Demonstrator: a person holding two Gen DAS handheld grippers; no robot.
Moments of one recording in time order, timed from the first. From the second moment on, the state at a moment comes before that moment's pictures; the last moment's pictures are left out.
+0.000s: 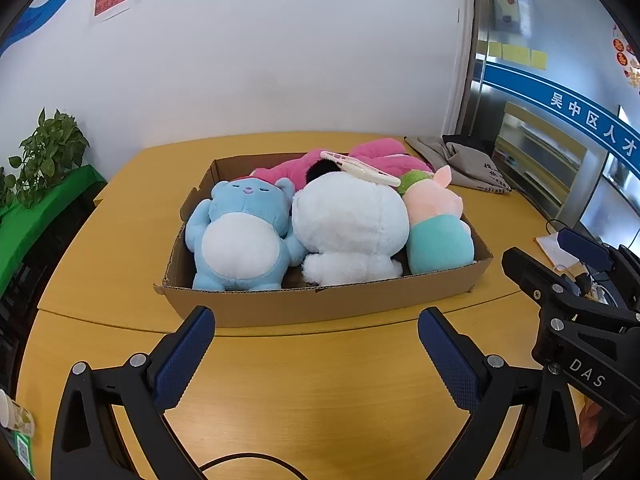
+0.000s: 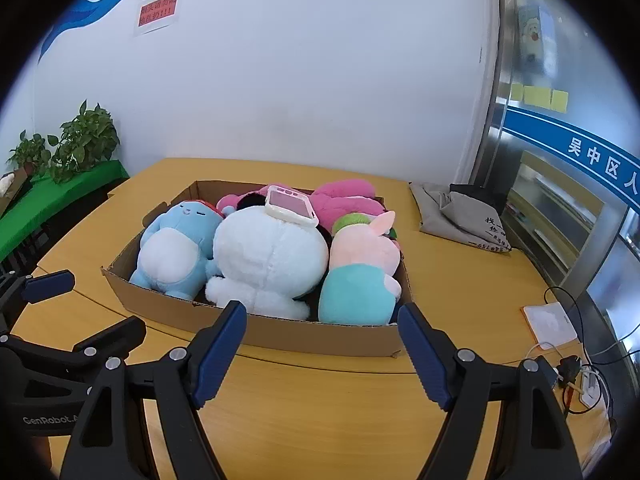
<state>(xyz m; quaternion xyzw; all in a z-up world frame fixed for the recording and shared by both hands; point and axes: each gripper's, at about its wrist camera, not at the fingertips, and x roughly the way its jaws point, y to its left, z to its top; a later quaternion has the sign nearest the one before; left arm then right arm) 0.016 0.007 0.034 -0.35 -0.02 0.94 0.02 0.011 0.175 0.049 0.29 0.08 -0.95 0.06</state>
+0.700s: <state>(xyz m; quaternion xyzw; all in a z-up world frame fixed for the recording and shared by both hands) 0.036 -0.115 -0.062 -0.42 -0.03 0.91 -0.02 -0.021 0.249 -0.049 0.40 0.04 -0.91 0.11</state>
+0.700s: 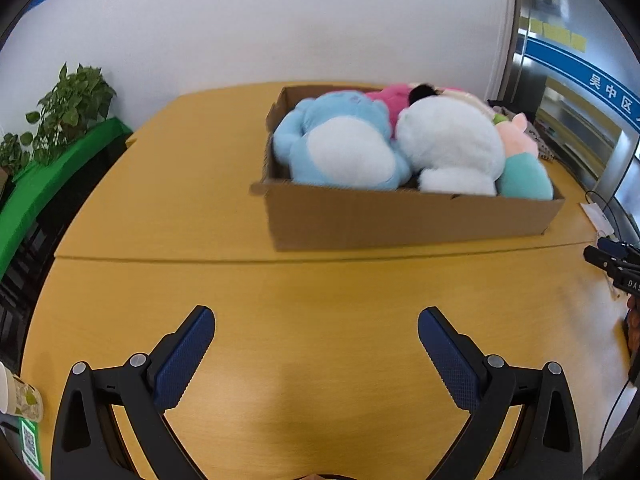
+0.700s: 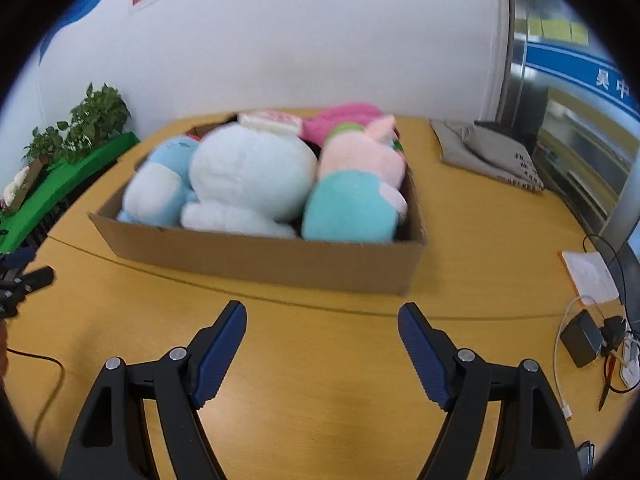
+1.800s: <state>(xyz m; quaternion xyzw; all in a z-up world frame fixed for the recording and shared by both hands) 0.008 -0.214 -0.143 -0.45 0.05 0.88 0.11 -0.023 0.333 -0.135 0.43 0.15 -0.84 0.30</state>
